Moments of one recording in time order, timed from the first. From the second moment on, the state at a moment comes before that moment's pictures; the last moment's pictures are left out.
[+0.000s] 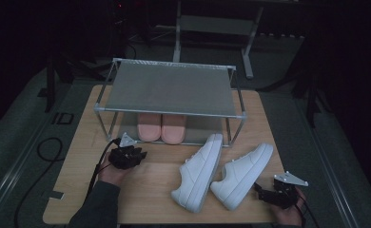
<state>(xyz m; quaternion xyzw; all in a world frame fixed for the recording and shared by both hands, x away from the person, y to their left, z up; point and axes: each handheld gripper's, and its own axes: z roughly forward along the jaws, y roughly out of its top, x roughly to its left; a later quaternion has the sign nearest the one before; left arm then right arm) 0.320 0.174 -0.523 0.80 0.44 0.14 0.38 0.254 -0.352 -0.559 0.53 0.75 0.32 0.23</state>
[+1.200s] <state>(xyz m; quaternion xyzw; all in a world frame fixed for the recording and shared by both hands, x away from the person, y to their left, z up) 0.290 0.114 -0.529 0.84 0.35 0.06 0.40 0.254 -0.352 -0.559 0.53 0.75 0.32 0.23</state>
